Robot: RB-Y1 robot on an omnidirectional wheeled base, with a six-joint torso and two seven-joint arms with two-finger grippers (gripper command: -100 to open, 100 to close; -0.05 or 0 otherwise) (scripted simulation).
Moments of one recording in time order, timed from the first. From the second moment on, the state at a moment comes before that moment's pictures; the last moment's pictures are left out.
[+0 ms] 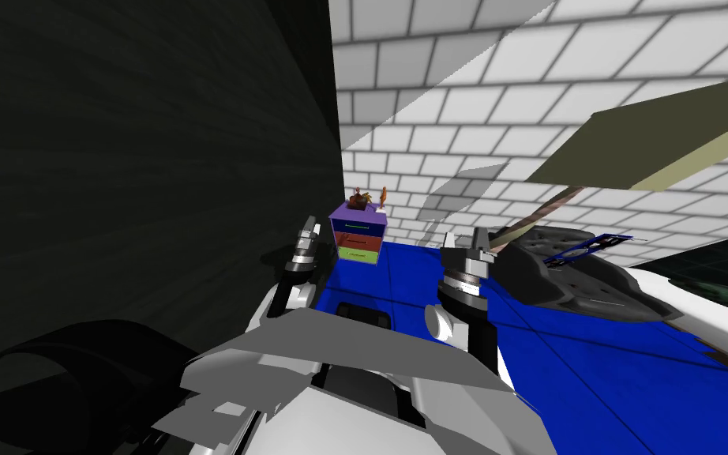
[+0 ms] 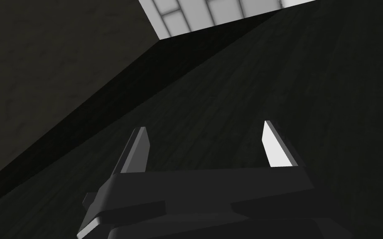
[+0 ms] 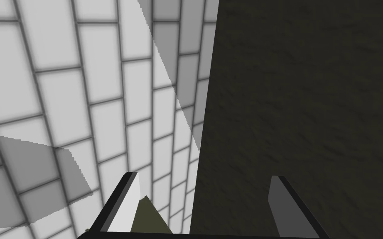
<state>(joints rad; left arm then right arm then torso) 0.52 0.02 -0.01 -2.31 -0.10 -0.38 -0.14 0.47 0.03 0.05 -2.36 0.00 -0.42 -0.02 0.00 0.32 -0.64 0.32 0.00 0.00</state>
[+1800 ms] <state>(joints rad) 0.43 0.16 0.00 -2.00 -0.09 -0.61 -0.17 0.47 0.03 0.05 -2.36 0.00 -0.42 -0.02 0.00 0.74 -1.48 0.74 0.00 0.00</state>
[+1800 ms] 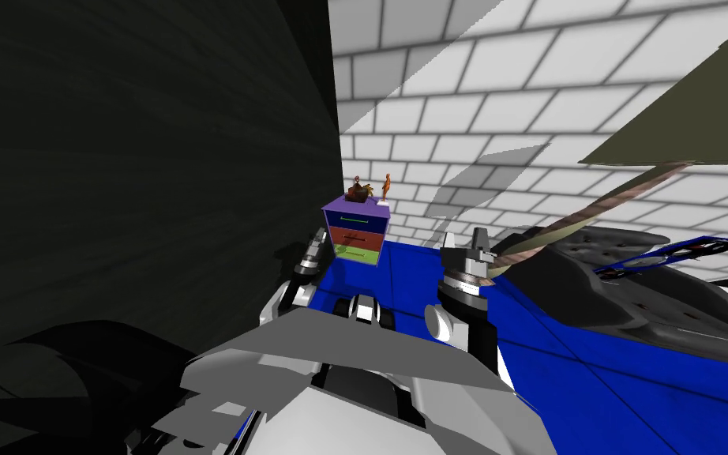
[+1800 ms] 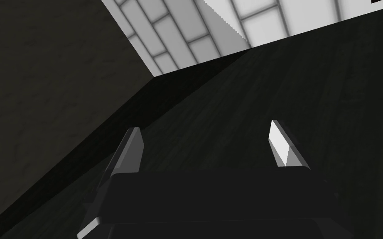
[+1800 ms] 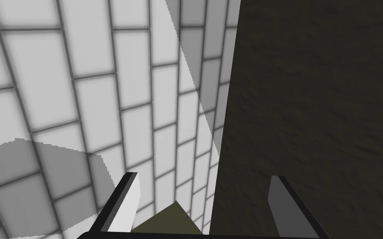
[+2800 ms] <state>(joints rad) 0.36 0.15 0.01 -1.73 -0.08 -0.83 -0.19 0.47 0.03 0.05 -2.36 0.00 -0.42 -0.02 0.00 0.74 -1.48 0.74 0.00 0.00</state>
